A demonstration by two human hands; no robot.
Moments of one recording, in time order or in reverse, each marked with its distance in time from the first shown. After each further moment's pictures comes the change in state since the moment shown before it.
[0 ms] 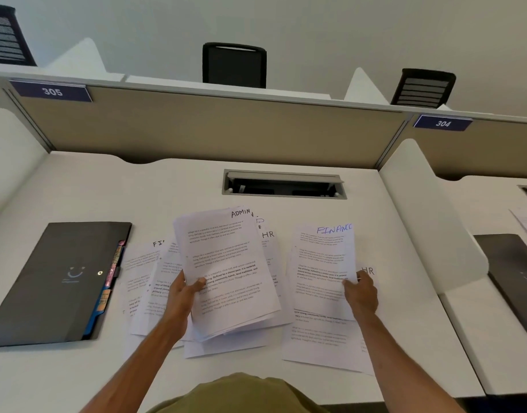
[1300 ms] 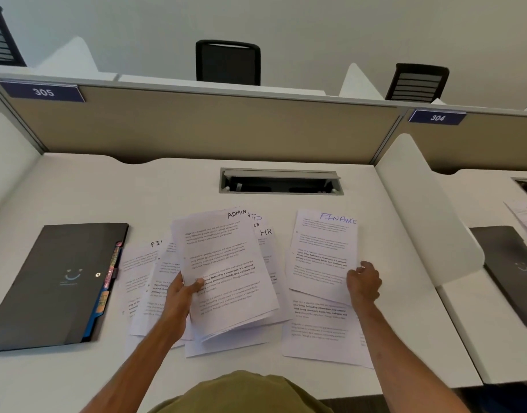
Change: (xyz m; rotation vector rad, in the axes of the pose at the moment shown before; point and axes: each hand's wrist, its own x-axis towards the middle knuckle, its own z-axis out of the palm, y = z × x) left_hand -0.001 -0.001 -0.005 0.015 -0.011 -0.029; right_hand 0.000 -0.017 -0.006 0.146 0.094 0.102
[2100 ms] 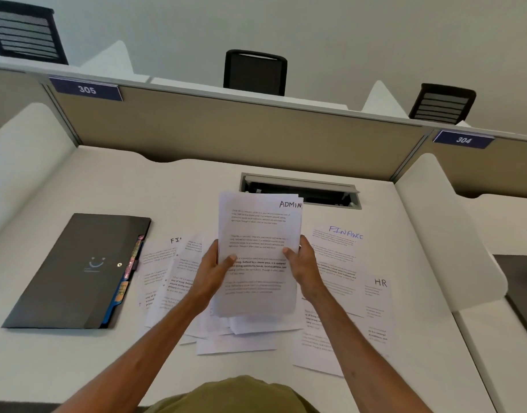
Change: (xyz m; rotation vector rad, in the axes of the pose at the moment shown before) left_hand -0.023 0.071 0.038 0.190 -0.167 0.309; right_hand -0.138 -0.123 0.067 0.376 -0.639 -0.431
